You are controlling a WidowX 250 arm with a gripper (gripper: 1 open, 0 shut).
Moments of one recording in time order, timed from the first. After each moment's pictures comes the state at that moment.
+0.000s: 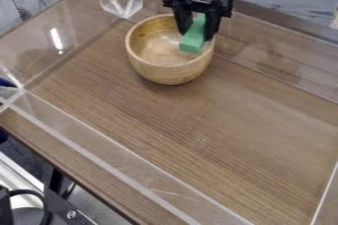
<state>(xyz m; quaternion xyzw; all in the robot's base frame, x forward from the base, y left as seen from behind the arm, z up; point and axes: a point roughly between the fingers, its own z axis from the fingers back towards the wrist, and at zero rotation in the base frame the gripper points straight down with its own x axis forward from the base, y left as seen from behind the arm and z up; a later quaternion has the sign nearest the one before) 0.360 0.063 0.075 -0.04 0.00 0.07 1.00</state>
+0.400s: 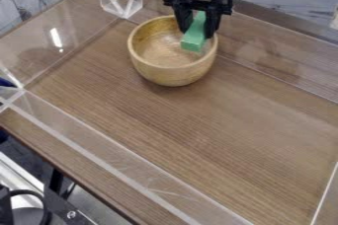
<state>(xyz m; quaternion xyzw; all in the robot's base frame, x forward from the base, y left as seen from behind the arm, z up) 0.365 0.065 0.072 -0.04 -0.01 0.08 1.00</state>
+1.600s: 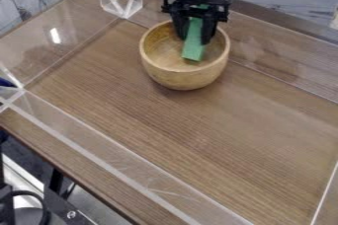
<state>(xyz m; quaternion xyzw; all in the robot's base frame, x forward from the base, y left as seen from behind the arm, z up) 0.367 0.072 0.057 -0.04 0.00 0.08 1.00</state>
